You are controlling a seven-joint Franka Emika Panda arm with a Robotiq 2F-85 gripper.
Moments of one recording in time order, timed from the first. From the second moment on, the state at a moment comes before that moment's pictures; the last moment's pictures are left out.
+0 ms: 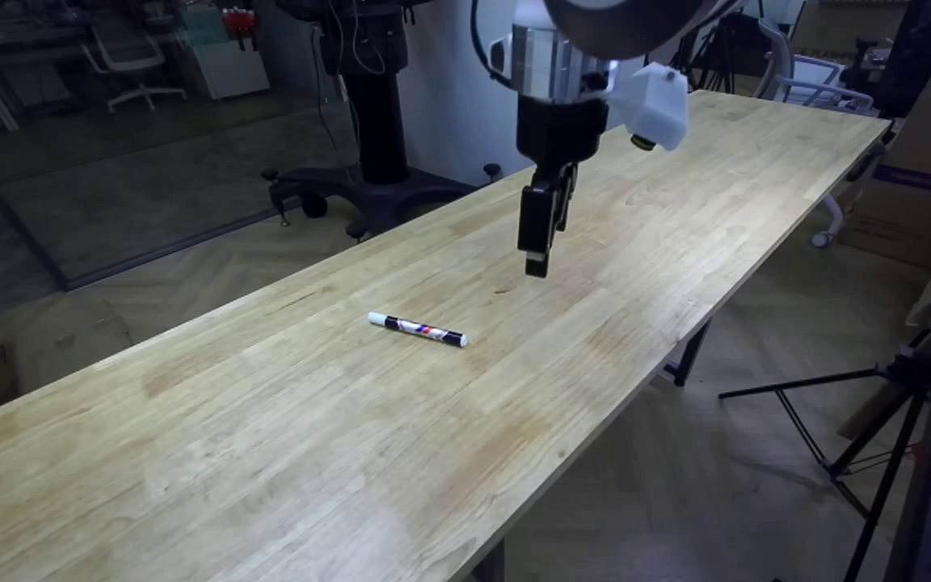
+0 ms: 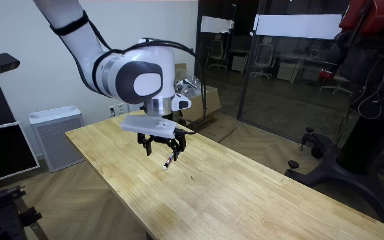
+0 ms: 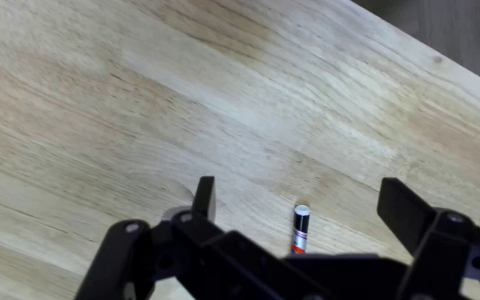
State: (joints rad) arm -0.03 0.29 0.05 -2.37 -0.05 2.71 -0.38
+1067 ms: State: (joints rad) arm -0.10 0.60 0.11 -2.13 -0.02 2.86 -0.47
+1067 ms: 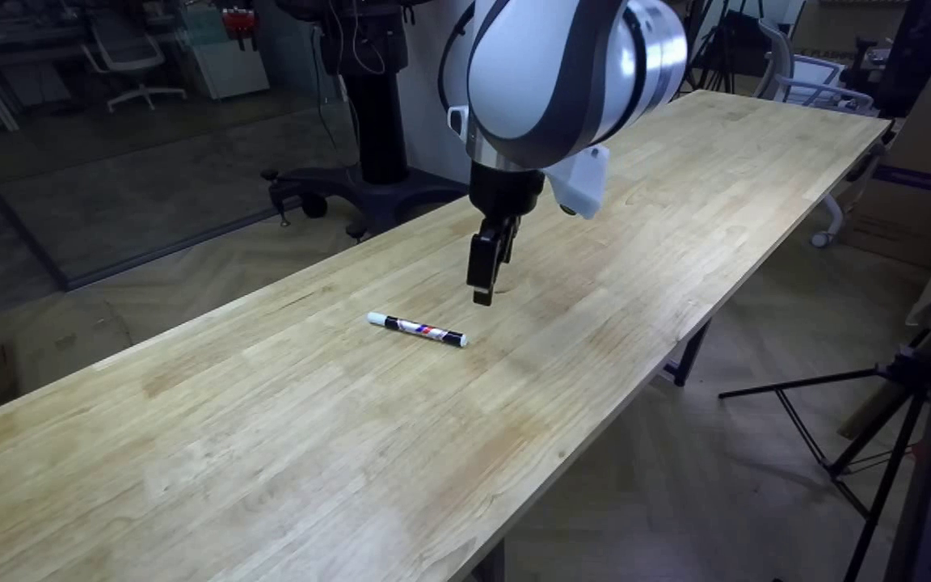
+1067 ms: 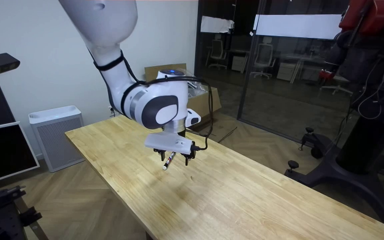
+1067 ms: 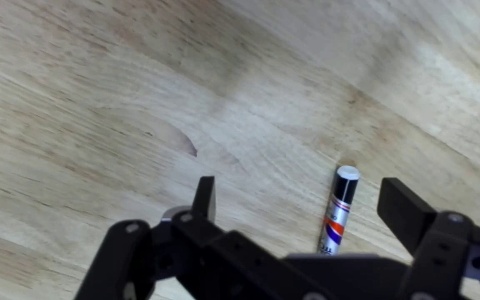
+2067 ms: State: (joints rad) arm 0.10 0.82 0.06 -1.85 -0.02 2.90 -0.17
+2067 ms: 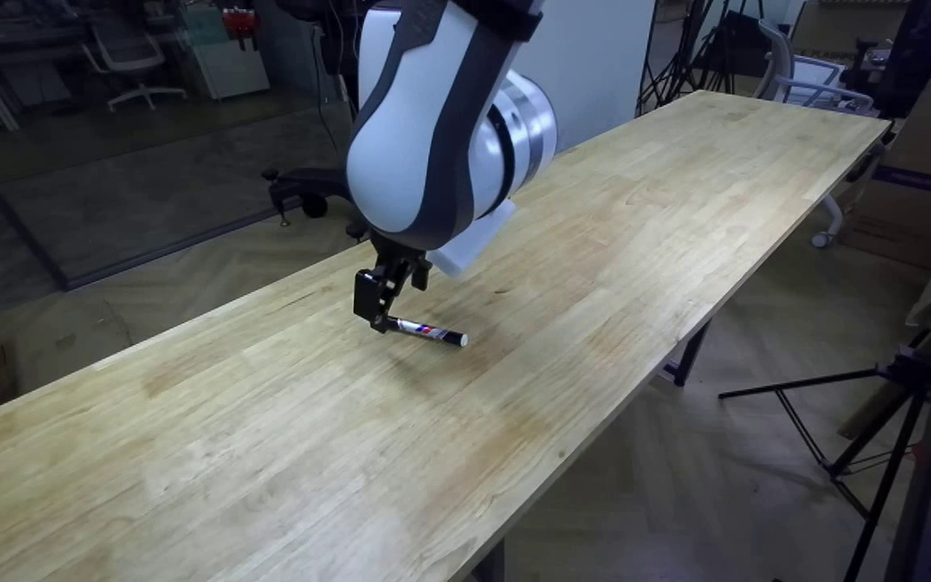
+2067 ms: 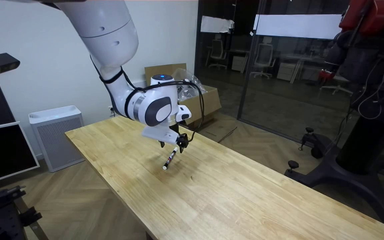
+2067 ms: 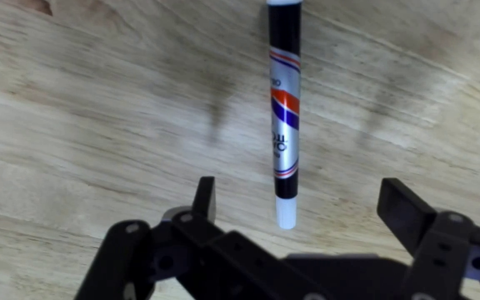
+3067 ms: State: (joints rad) arm 0.11 0.92 0.04 -1.71 -0.04 2.80 -0.15
